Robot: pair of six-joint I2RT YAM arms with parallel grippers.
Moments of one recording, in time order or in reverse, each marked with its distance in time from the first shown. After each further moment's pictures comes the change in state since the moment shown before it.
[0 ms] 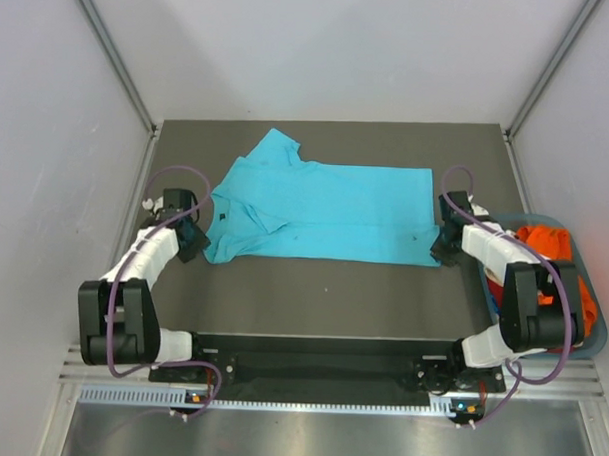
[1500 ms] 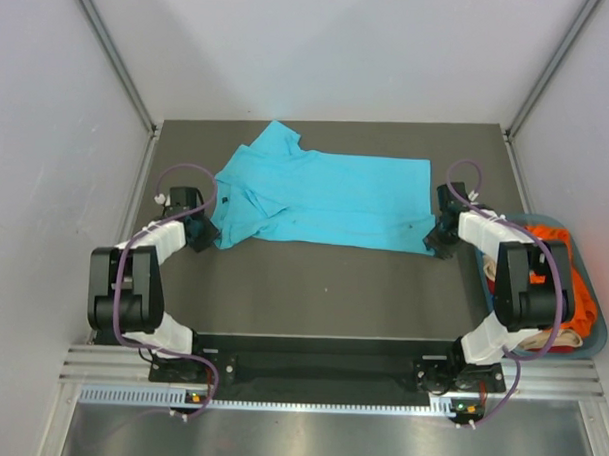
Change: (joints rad) left arm 0.000 0.180 0.002 0.269 0.152 -0.013; right arm -0.014 0.127 0.108 -0.003 -0.045 0.205
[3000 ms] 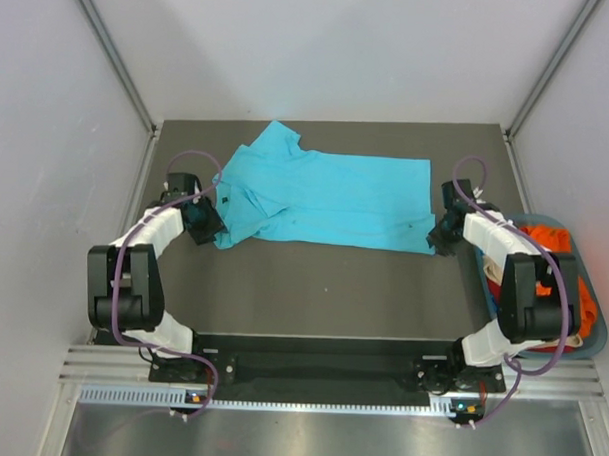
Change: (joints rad) left arm -0.003 0.017 0.151 -0.187 0.164 0.138; right arm -0.006 -0.075 0.014 -0.056 -0.025 -0.010
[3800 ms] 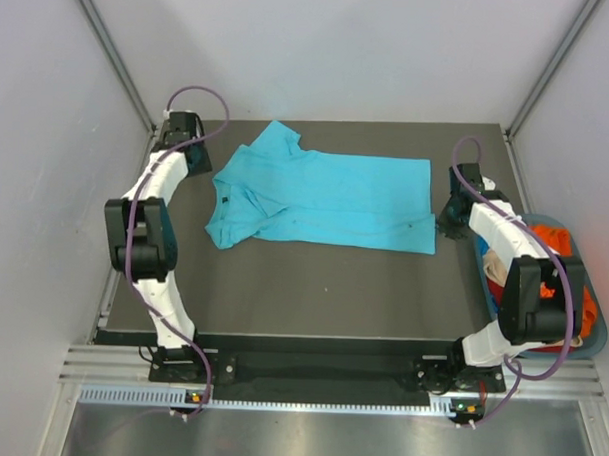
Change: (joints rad) left arm -0.010 0.426 0.671 -0.019 -0.293 0.277; right arm -0.020 -0.011 0.124 -0.032 0.024 -0.269
